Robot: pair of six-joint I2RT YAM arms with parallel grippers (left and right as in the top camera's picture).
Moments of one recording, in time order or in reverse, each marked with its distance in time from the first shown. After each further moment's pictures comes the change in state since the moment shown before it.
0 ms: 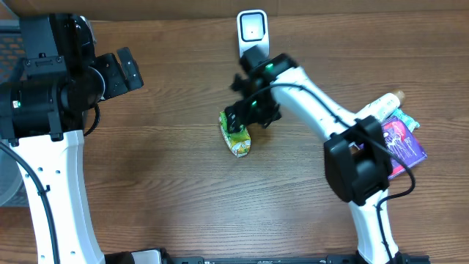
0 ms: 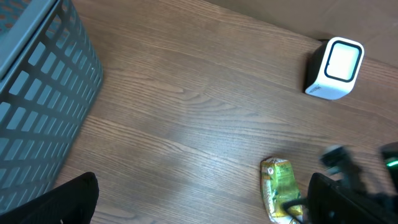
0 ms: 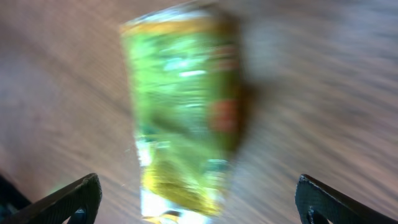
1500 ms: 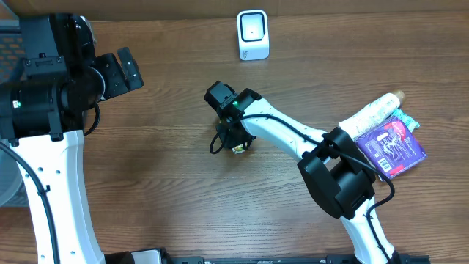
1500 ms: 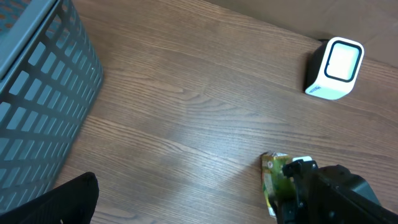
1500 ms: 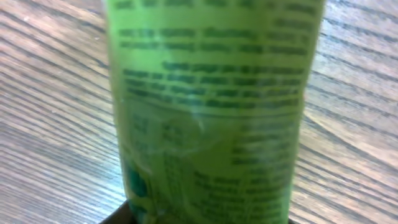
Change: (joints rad) left arm 0.000 0.000 0.000 0.000 0.000 0.000; right arm 0.173 -0.002 -0.149 0.201 0.375 0.268
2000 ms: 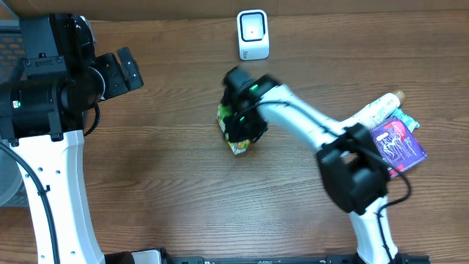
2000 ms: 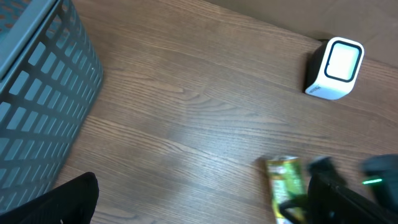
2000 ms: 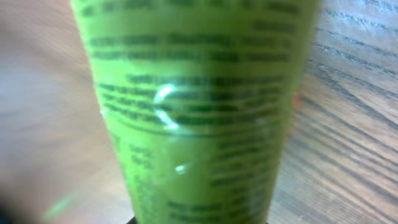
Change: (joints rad) left arm 0.000 0.000 0.000 0.000 0.000 0.000; right arm -0.139 -0.060 0.008 -0.069 -0.426 -0.126
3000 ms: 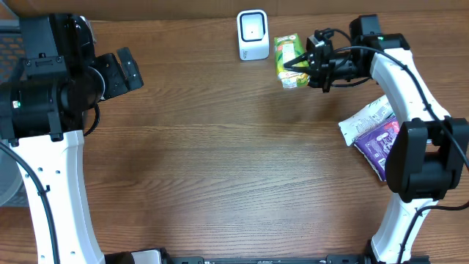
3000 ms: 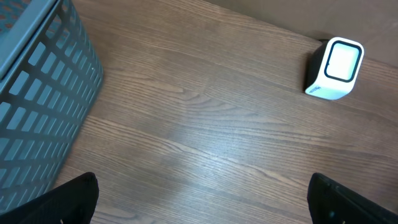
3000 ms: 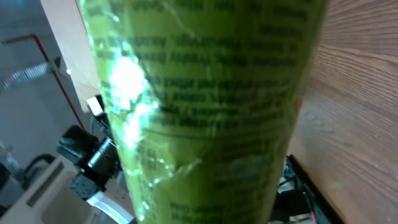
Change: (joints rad) left arm 0.000 0.000 0.000 0.000 0.000 0.000; right arm -0.565 -0.093 0.007 -0.023 -1.082 0.171
